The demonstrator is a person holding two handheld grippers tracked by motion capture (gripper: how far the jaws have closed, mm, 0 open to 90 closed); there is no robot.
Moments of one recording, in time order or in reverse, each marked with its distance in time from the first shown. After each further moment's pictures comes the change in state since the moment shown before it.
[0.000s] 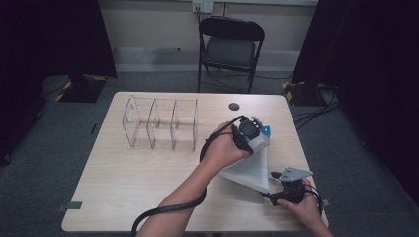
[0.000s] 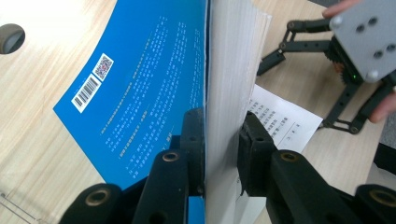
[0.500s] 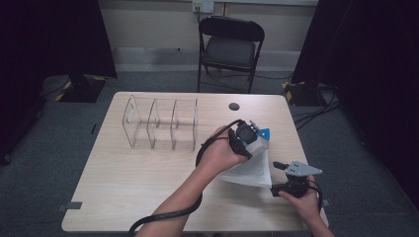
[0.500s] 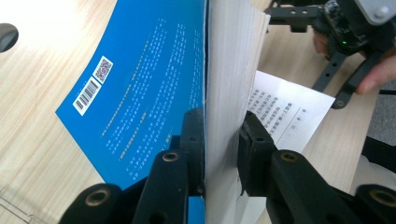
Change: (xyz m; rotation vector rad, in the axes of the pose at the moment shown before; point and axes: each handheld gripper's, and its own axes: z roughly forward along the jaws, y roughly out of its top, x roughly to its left) left arm -0.008 -0.013 -0.006 -0.027 -0.009 0.012; right arm -0.009 0.012 -0.006 -0.195 -0.050 0.035
